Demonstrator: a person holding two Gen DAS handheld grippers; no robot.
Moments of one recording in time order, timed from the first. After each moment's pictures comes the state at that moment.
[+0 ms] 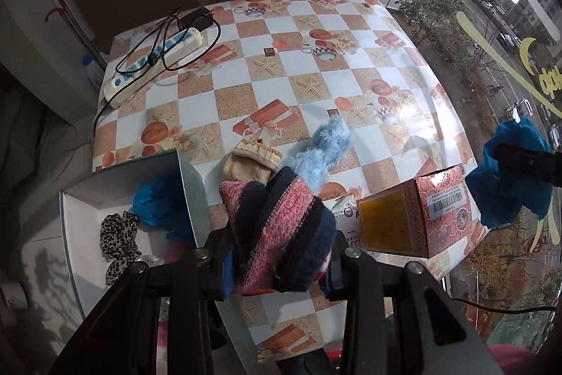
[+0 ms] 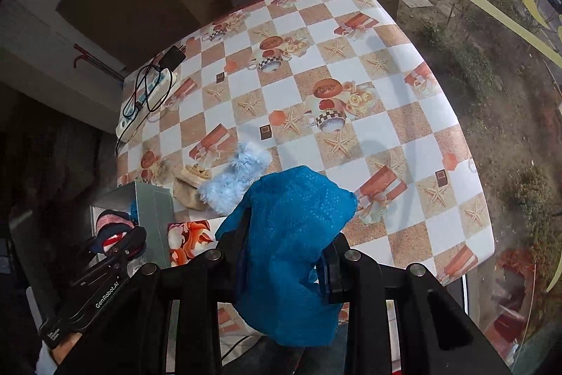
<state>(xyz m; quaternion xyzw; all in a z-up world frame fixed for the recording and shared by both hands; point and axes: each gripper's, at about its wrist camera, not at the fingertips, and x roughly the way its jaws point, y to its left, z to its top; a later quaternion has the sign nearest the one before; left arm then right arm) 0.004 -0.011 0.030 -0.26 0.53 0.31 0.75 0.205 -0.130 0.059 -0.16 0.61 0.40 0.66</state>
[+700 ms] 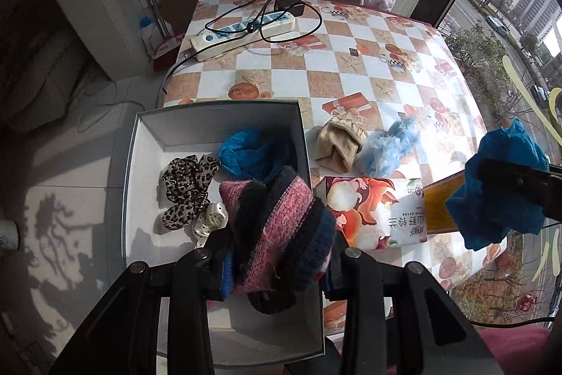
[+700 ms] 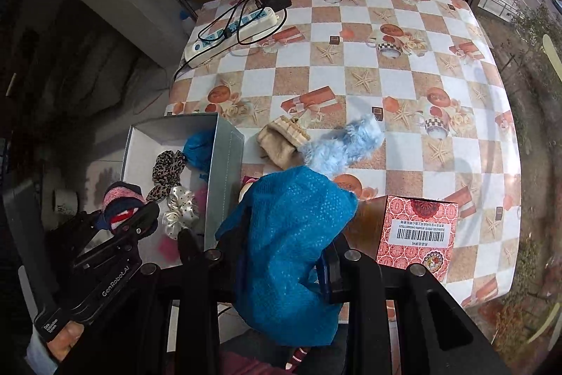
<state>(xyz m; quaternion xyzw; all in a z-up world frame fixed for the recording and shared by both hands) -0.114 0.000 0.033 -0.31 0.49 0.40 0.71 0.077 -0.054 0.061 -0.27 0.57 0.51 0.58</state>
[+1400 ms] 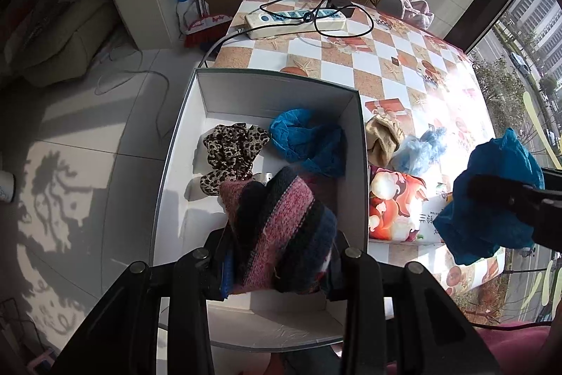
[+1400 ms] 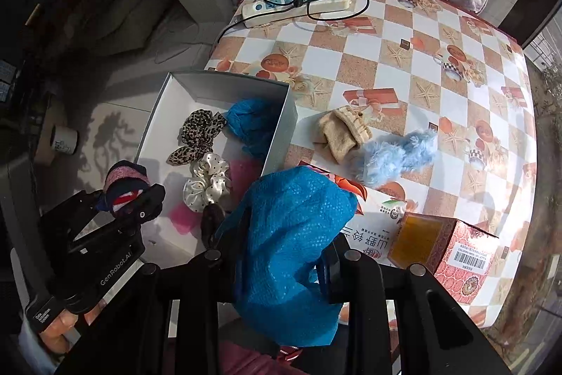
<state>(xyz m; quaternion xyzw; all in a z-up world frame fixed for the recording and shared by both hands) -0.176 0.000 0.023 -0.37 0.46 0.44 0.68 0.004 -0.024 0.055 -0.36 0.54 0.55 0.52</state>
